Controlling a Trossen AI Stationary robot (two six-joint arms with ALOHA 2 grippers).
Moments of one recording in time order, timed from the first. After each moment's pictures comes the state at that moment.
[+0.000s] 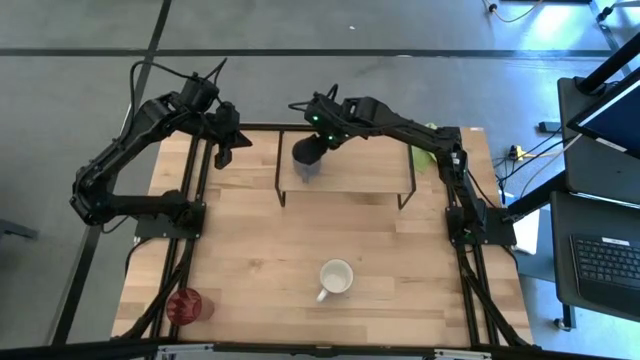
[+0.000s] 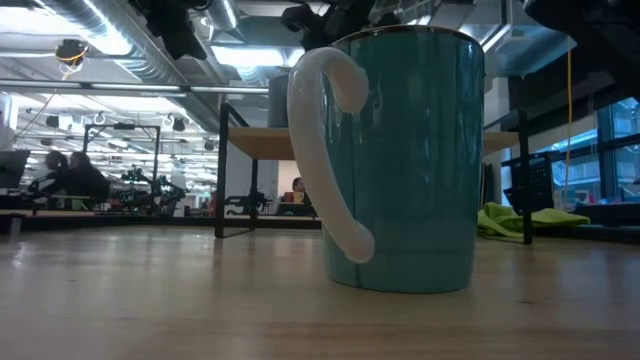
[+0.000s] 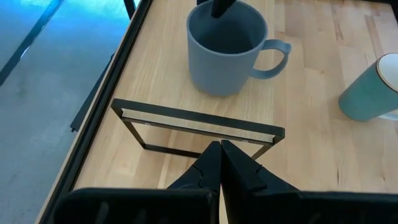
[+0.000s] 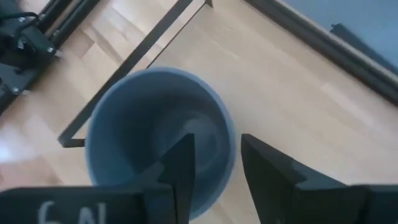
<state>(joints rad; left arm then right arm) 0.84 1.07 1.27 -1.07 0.48 0.46 -0.28 2.14 2.36 -1.23 0.09 0.55</state>
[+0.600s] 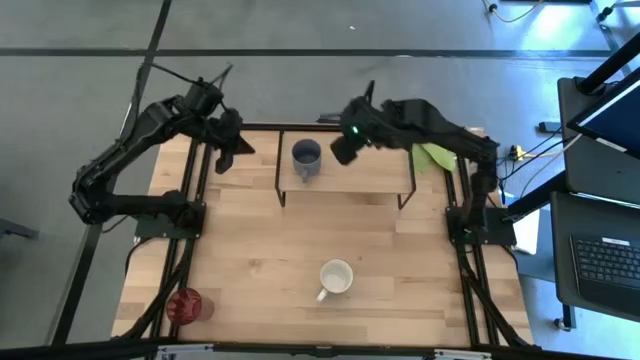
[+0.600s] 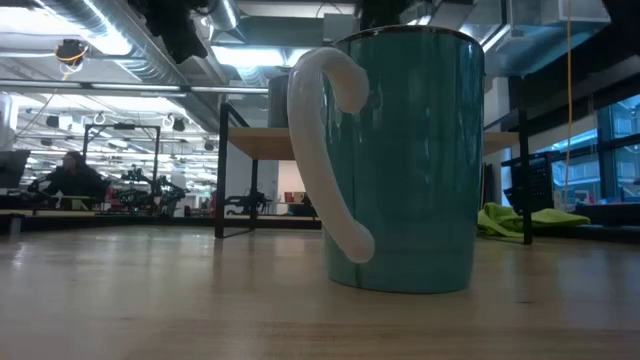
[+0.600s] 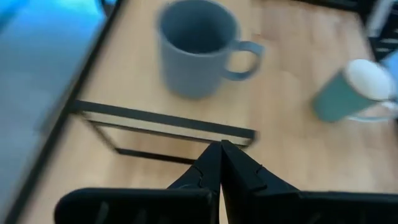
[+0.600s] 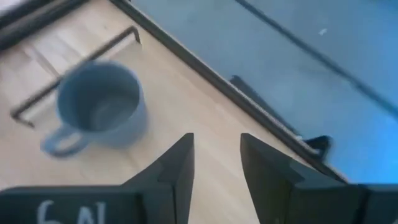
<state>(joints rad) 0.79 1.06 1.23 -1.06 0.54 0.41 -0.13 1.90 2.36 -1.48 0.53 0.52</state>
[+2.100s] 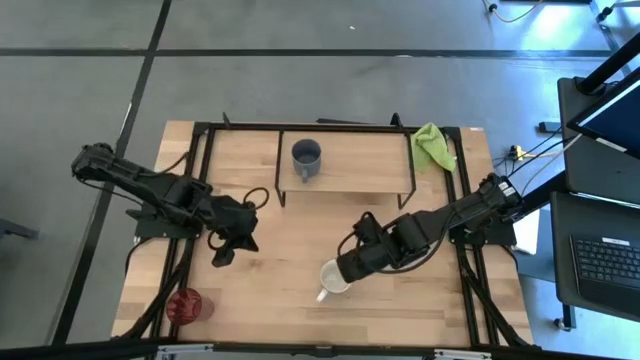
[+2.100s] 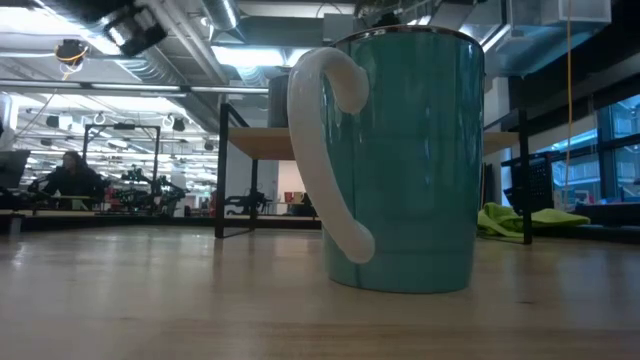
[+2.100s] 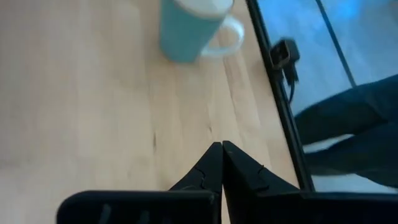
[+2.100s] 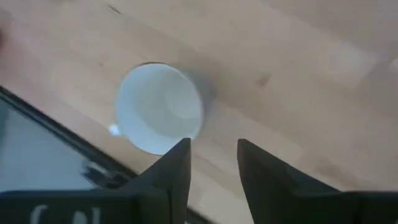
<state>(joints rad) -0.33 1.00 0.87 -0.66 0.14 -0.35 0.46 1.82 1.81 -1.27 0.11 1.57</state>
